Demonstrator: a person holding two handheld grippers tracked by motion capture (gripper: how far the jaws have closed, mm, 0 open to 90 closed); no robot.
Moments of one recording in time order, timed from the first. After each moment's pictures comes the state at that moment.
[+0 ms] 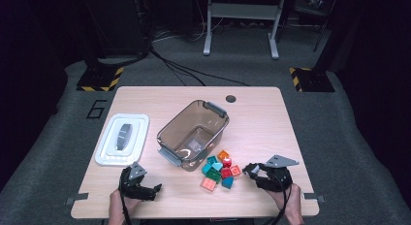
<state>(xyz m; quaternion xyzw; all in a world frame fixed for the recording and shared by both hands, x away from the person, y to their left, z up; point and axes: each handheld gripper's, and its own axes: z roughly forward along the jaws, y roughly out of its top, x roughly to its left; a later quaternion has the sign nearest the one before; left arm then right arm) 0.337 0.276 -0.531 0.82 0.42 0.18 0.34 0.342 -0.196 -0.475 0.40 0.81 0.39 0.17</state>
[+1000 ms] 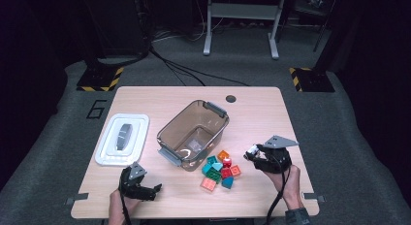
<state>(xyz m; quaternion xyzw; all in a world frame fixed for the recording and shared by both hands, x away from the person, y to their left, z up) 0.337 0.276 -0.531 0.82 0.42 0.18 0.34 0.372 -0.182 -0.421 0.39 0.80 0.40 0.21</state>
